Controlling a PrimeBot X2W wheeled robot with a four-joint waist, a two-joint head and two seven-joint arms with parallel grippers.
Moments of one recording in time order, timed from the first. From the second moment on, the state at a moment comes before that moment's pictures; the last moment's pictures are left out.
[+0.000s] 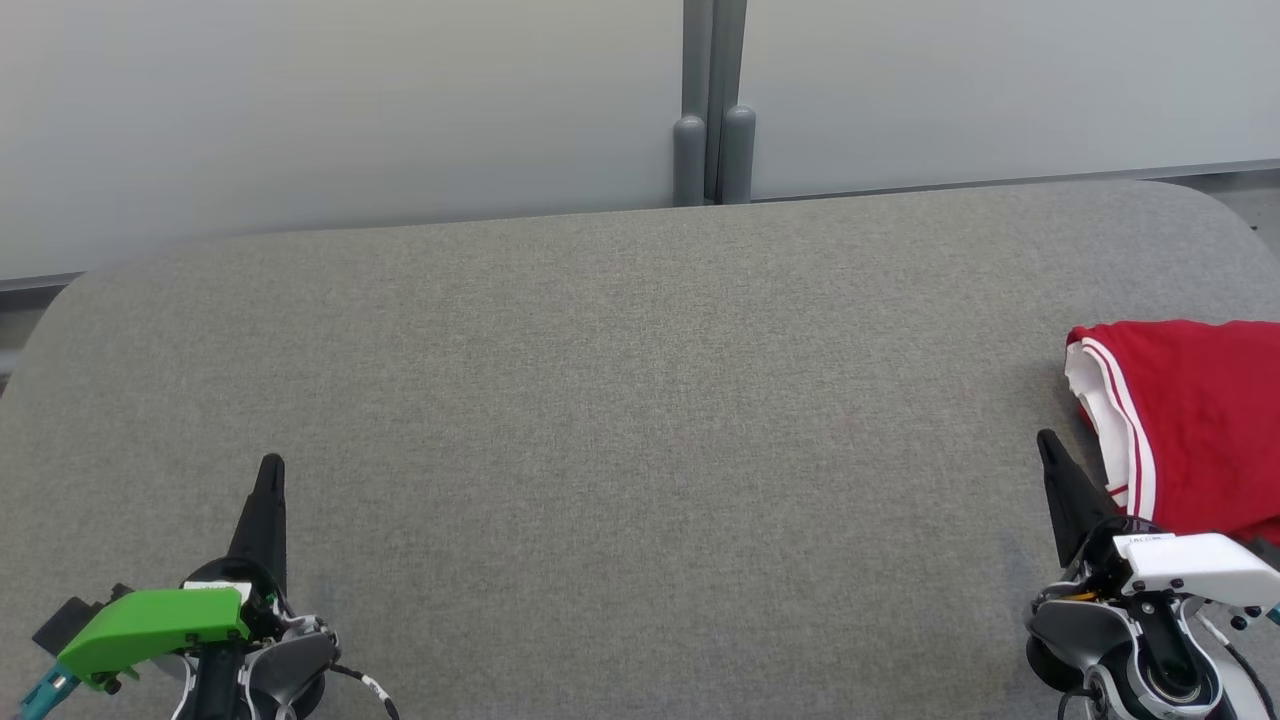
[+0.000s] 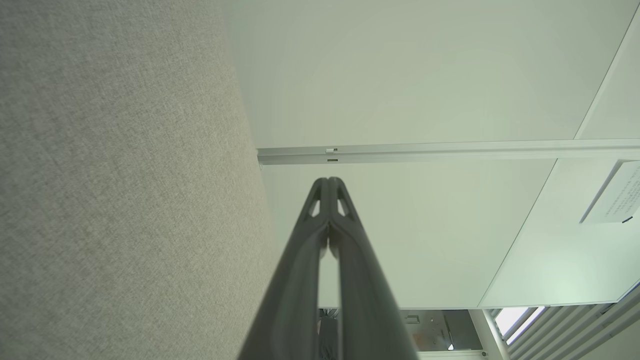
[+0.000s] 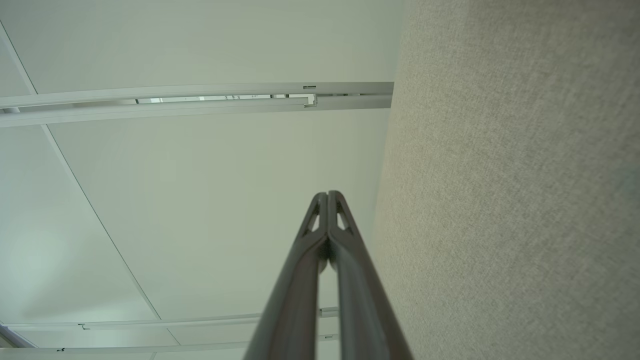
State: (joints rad) left arm -0.11 0.05 0.10 0.26 -1.61 -0.13 0.11; right arm -0.11 -0.05 -0.12 0.25 1.61 0.13 0.12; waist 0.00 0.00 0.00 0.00
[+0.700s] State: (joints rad) left arm -0.11 0.05 0.10 0.26 -1.61 -0.13 0.11; right arm -0.11 -0.05 -0.12 0.25 1.61 0.13 0.12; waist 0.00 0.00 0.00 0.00
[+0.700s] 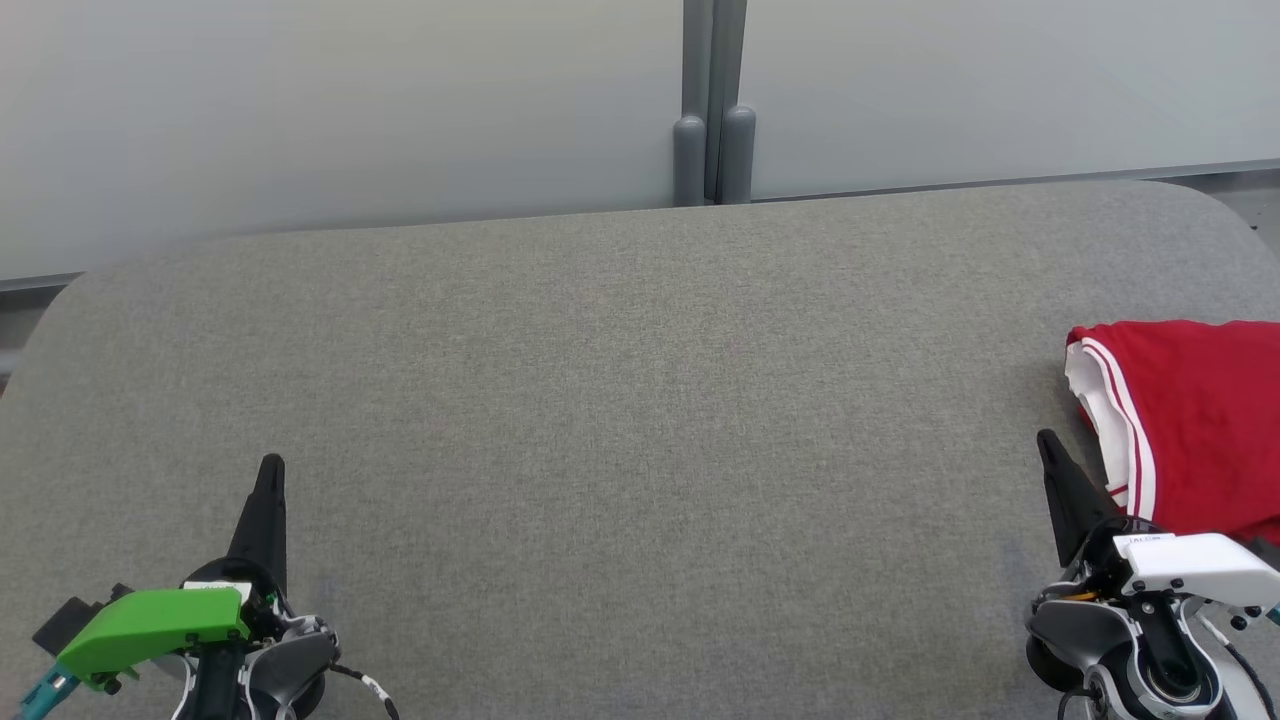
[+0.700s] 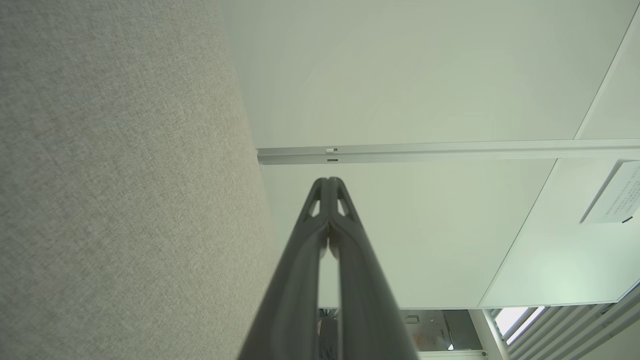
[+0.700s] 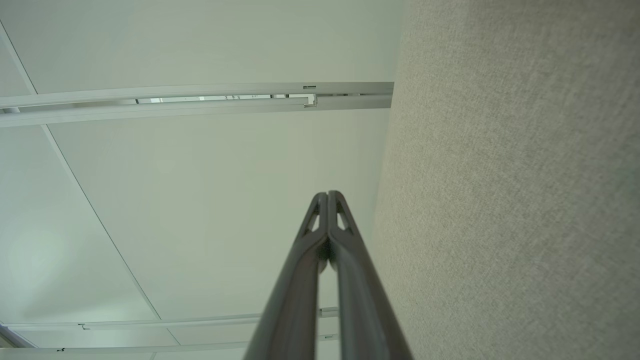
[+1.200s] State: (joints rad) left arm -0.11 0.05 0.10 0.26 -1.61 -0.13 0.11; right arm -0.11 -0.05 -0.12 0.25 1.61 0.13 0.12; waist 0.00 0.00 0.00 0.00
